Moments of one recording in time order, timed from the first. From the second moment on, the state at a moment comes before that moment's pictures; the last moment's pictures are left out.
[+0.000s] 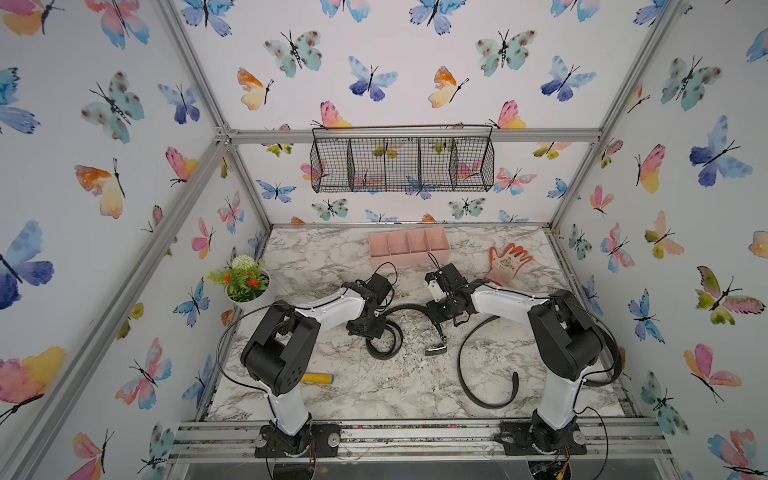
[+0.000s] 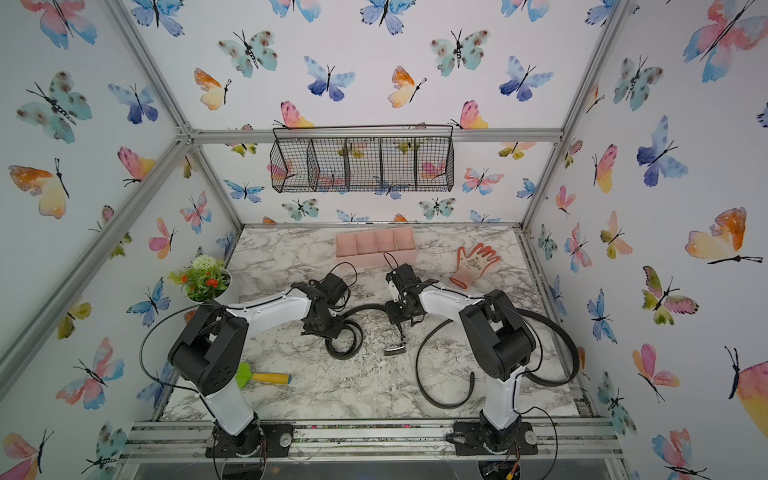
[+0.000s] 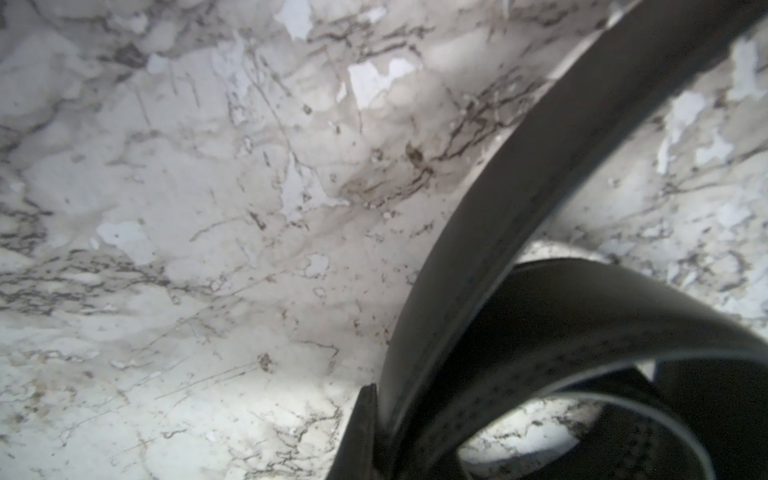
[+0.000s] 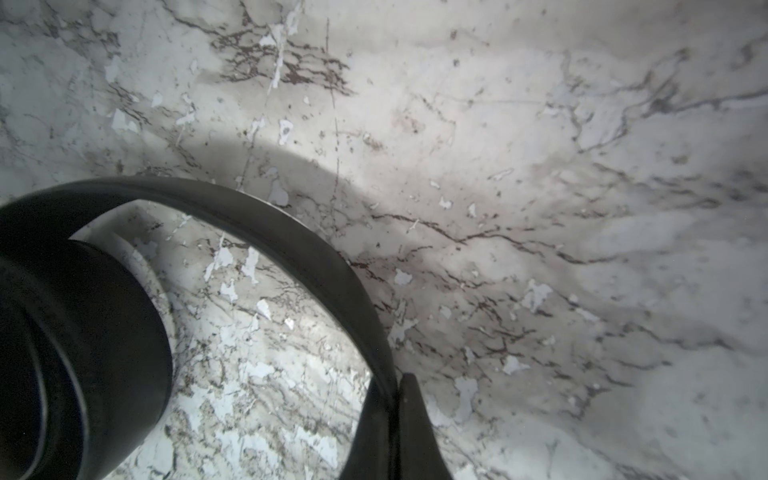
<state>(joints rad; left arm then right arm) -0.60 1.76 1.08 -0.76 -0.03 -0.28 0.62 1.87 1.16 -0.43 -0.14 0.21</state>
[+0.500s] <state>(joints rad) -0.60 1.78 1.08 -0.73 -0.02 -0.28 0.58 1.85 1.13 -0.43 -0.16 0.26</state>
